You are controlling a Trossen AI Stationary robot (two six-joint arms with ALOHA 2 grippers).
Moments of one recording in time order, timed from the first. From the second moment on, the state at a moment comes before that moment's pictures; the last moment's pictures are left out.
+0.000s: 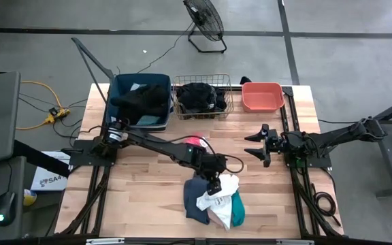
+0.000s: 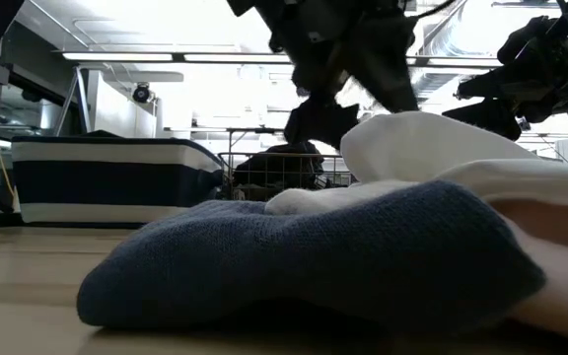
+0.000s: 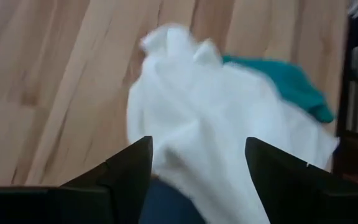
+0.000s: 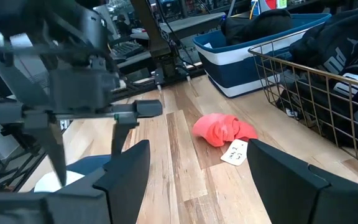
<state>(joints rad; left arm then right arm) -0.20 2.11 1.73 -0.52 0.10 -0.57 0.15 0.45 0.01 0.35 0.23 0.31</state>
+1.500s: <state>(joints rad) -0.22 2.01 1.73 -0.66 -0.04 -0.31 0.15 0.45 0.01 0.35 0.23 0.31</state>
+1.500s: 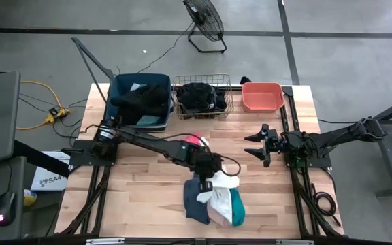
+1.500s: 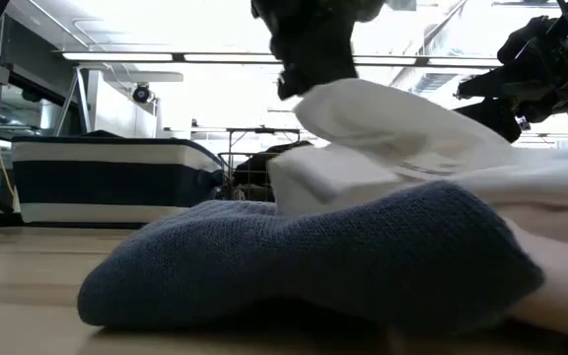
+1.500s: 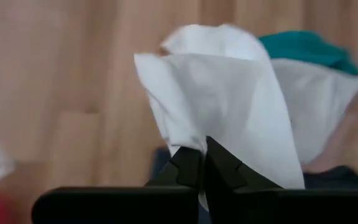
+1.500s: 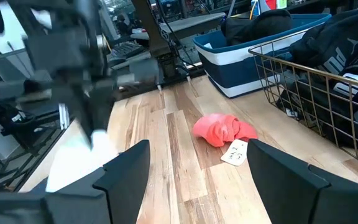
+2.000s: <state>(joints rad) -0.22 1.80 1.73 -0.85 -0.52 -0.11 0.15 0.45 0.01 0.35 0.23 0.31</state>
